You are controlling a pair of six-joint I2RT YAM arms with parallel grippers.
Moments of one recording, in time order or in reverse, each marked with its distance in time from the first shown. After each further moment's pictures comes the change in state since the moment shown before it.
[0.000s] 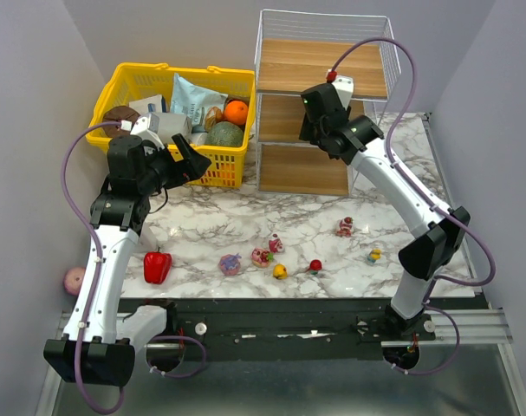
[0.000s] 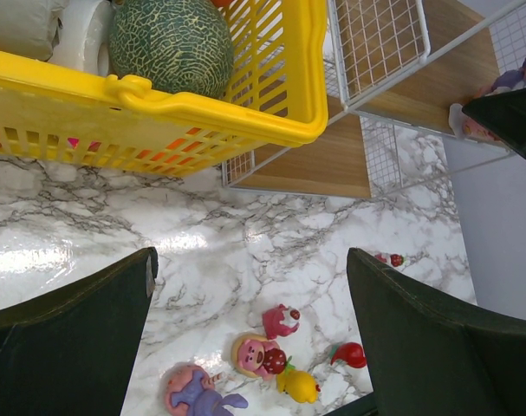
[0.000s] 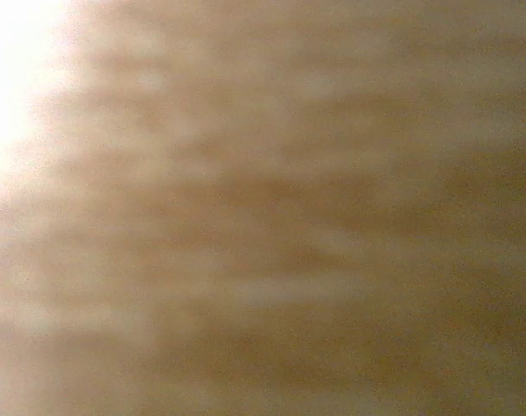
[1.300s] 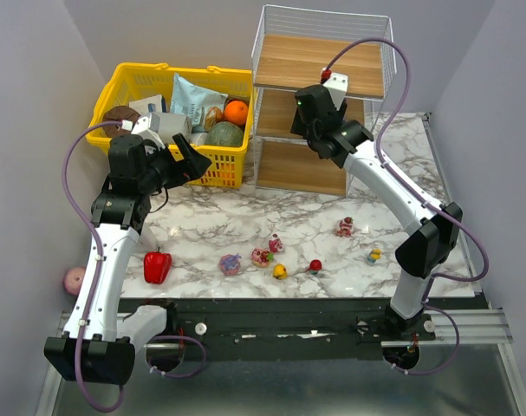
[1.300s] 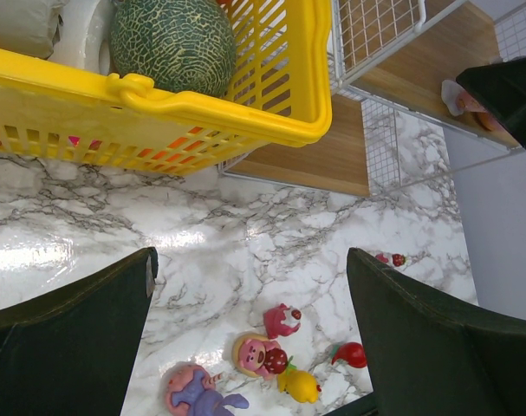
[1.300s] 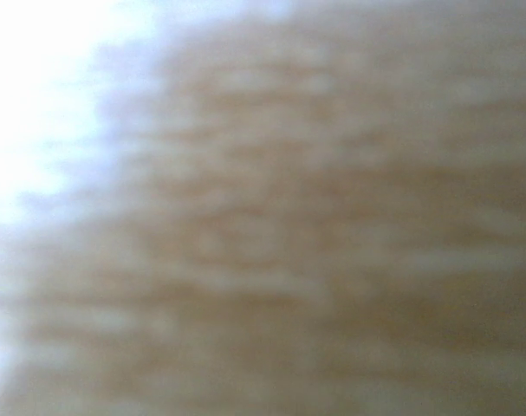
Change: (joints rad) left arm 0.000 0.010 0.000 0.000 -0.001 0.000; right arm 0.009 0.025 -0.057 0.190 0.051 -0.024
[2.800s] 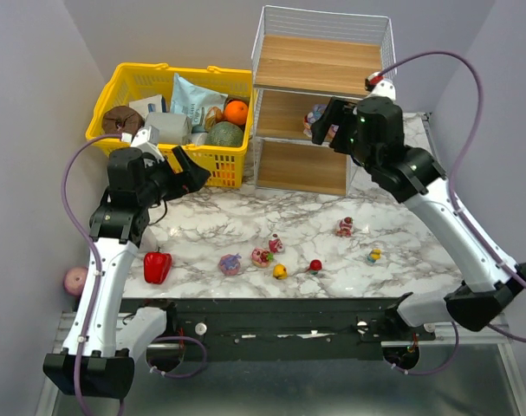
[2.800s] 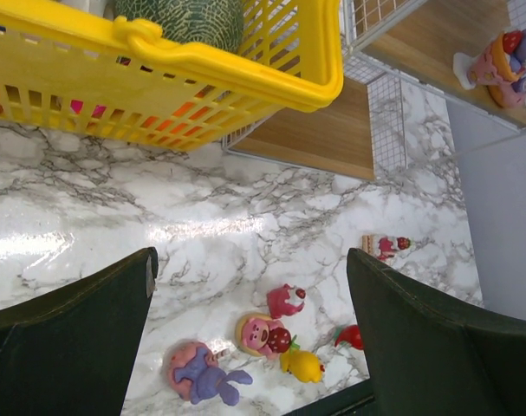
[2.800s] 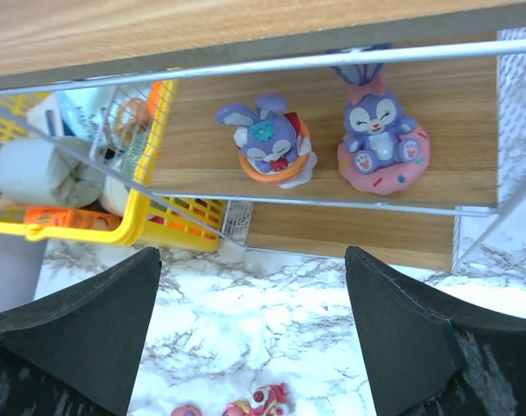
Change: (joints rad) left arm 0.000 -0.079 -0.068 -0.027 0.000 0.000; right arm -0.005 -0.425 -0.250 0.040 -0.246 -0.030
